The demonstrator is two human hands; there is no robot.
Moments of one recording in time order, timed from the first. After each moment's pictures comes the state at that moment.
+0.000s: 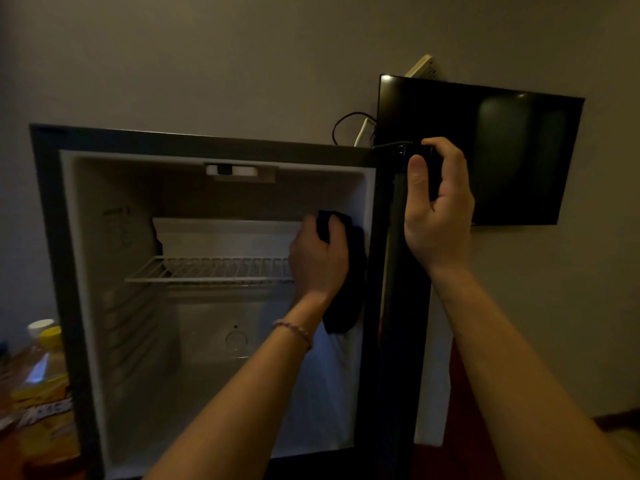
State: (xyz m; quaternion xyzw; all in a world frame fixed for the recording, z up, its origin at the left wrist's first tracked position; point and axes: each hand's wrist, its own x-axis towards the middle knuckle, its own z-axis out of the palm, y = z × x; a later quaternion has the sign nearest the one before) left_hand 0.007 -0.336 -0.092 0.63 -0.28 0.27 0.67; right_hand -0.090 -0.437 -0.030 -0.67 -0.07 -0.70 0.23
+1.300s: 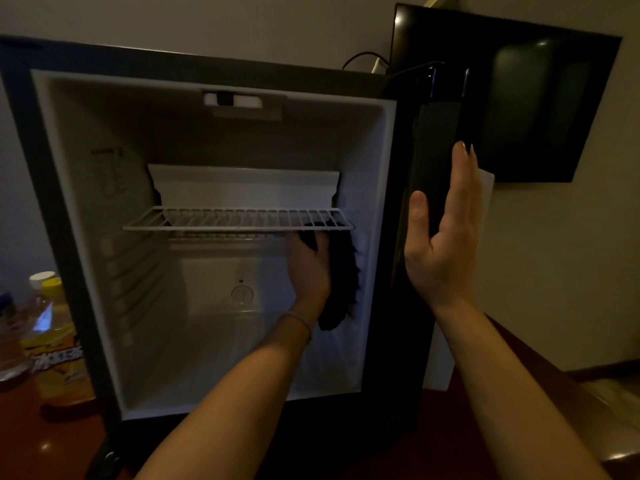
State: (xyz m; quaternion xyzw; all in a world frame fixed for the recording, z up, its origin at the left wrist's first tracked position) left_hand 0.057 -0.347 -0.192 0.61 -0.22 0.18 0.74; right_hand -0.097 -0.426 -0.126 -0.72 0.01 -0.67 0.17
